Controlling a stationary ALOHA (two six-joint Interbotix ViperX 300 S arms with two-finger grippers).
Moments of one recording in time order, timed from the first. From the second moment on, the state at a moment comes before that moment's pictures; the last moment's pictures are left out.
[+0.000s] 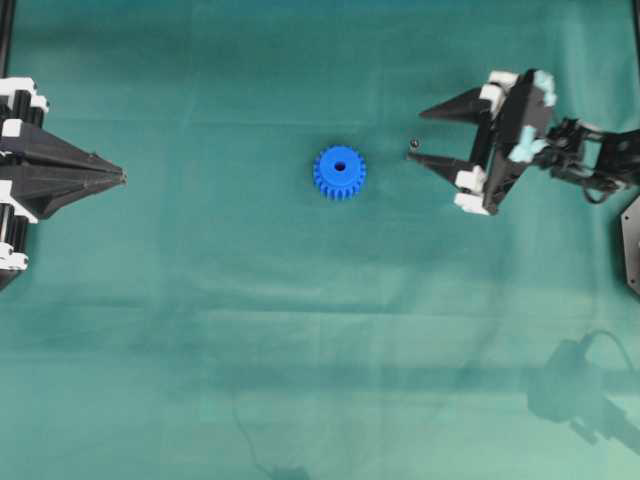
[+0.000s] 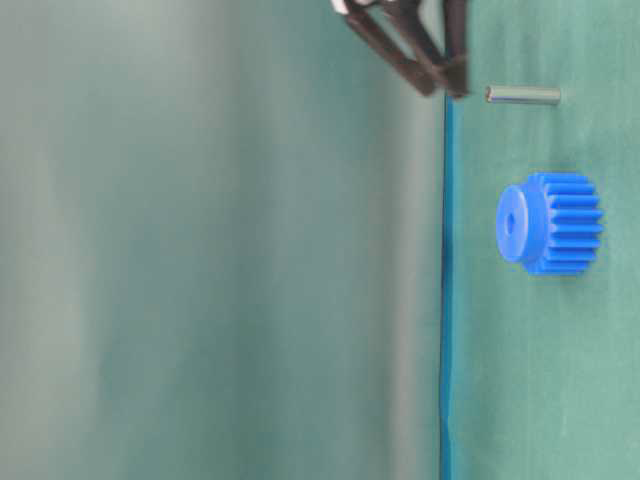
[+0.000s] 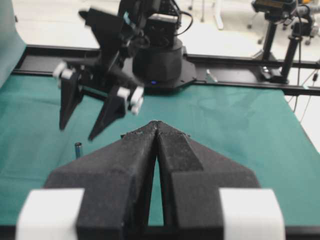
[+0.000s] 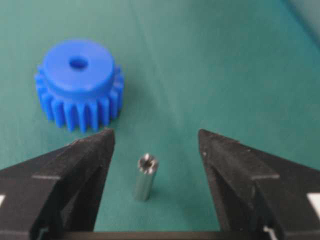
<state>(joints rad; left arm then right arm) 0.00 -0.96 1.18 -0.04 -0.29 0.00 -0.34 0.01 1.12 0.02 -0.75 0.03</state>
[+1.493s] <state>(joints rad) 0.00 -0.96 1.19 -0.04 -0.29 -0.02 -0.33 -0.16 1.09 -0.01 -0.57 0.05</state>
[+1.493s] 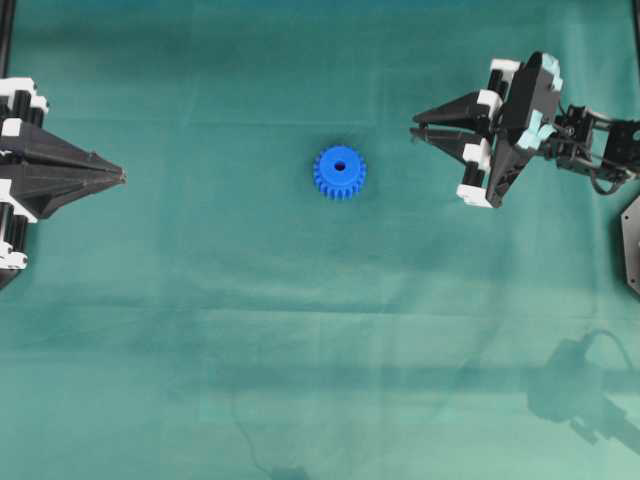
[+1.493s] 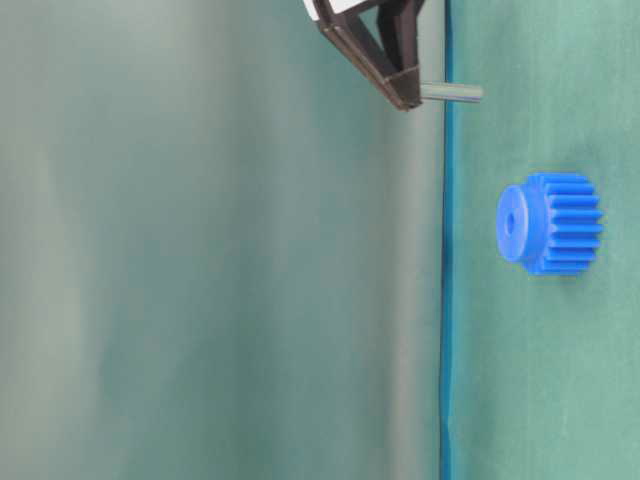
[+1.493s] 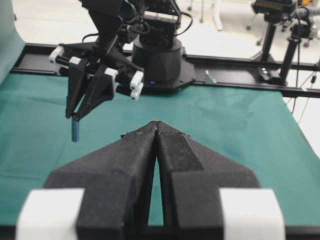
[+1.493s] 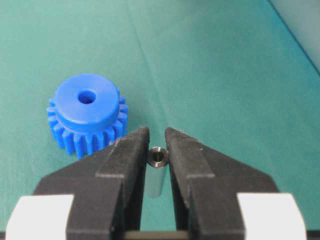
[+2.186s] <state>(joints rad) 0.00 -0.96 1.19 -0.05 -0.29 -0.02 -0.21 0.04 0.79 -0.01 -0.49 0.05</state>
